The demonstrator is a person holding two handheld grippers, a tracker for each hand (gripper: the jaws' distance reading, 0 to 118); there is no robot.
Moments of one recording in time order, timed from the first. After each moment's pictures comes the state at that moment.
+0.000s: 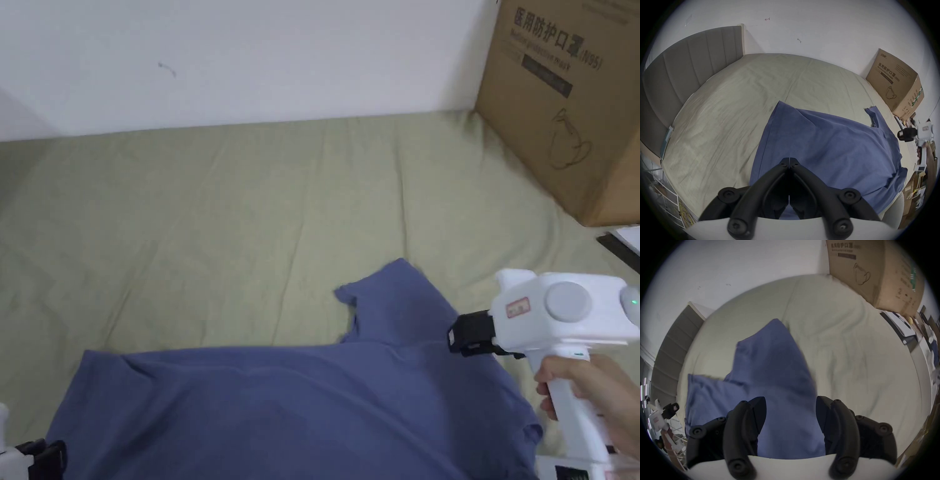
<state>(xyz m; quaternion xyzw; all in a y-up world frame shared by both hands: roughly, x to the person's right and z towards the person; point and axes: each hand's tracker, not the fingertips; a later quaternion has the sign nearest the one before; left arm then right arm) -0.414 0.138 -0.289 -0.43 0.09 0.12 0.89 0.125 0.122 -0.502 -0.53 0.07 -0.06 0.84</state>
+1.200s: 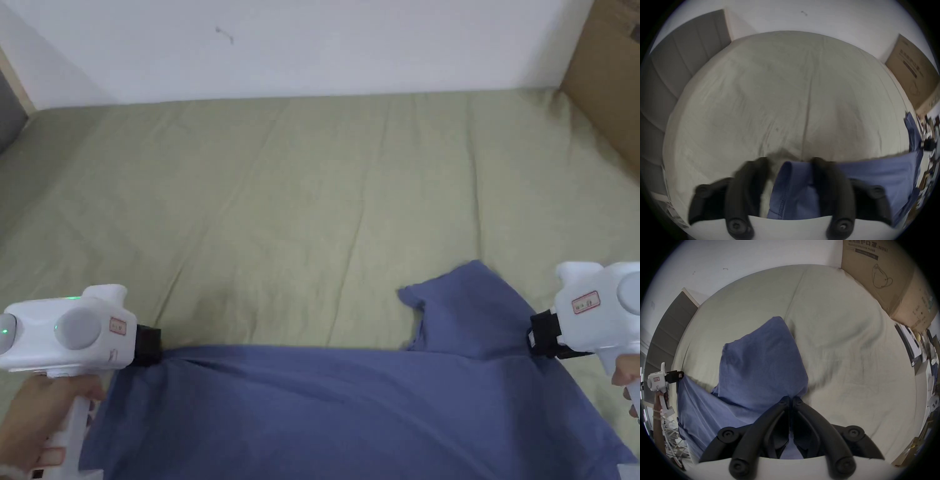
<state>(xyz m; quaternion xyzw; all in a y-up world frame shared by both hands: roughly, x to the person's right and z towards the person) -0.476 0.073 -0.478 -0.52 0.08 0.05 0.85 0.092 0.133 -0.531 -0.56 0.09 -0.01 0.83</state>
